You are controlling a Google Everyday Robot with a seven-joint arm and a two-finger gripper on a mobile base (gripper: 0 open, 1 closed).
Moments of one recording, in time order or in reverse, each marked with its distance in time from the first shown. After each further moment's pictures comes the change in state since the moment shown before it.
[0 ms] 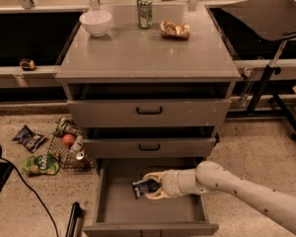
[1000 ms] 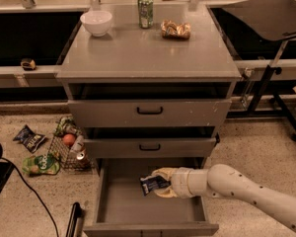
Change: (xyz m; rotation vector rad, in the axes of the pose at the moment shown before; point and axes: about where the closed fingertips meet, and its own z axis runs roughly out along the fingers) arm -0.030 -0.014 -0.059 0.083 0.121 -0.117
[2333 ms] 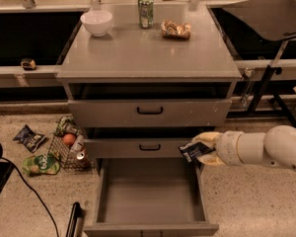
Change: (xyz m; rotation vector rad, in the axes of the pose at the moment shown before) arm 0.016 -0.104 -0.192 0.038 0.240 -0.297
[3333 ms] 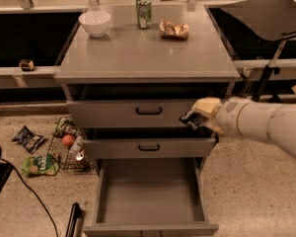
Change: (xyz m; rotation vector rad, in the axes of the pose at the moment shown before) arm -0.029 -0.117 -0.078 0.073 0.292 -0.491
